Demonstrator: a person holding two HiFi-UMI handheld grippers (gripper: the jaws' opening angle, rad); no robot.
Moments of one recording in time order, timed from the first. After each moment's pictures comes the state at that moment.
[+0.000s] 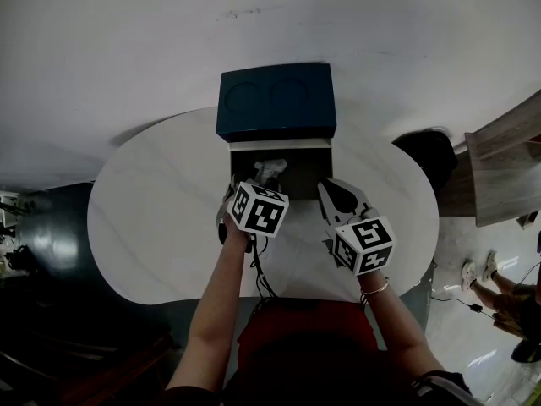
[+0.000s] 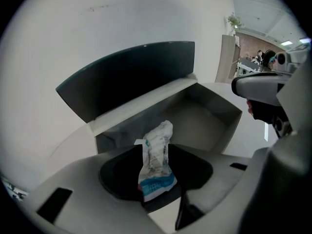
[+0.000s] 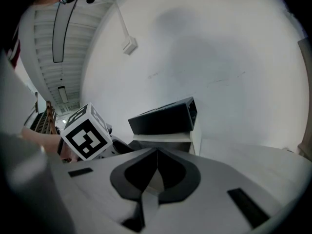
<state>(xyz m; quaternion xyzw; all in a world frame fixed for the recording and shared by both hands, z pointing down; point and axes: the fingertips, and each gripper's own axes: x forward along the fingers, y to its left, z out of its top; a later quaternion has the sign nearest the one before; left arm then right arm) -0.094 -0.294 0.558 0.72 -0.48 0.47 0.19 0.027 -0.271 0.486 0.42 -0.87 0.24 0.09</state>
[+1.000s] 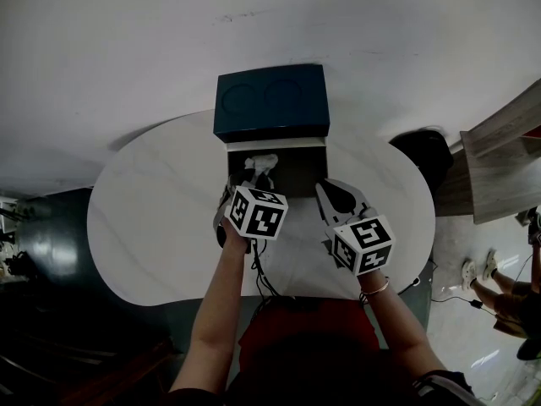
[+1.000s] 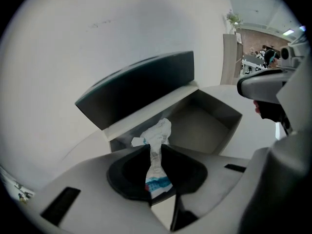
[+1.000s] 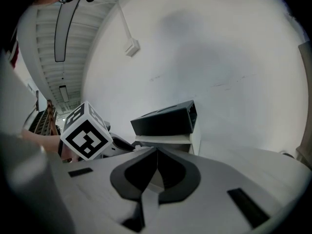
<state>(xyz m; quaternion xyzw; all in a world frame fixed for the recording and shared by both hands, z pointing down) -0.099 -0.293 0.536 0.70 -0.52 0.47 0.14 0.033 -0.261 0.476 0.42 -0.88 0.23 0.09</state>
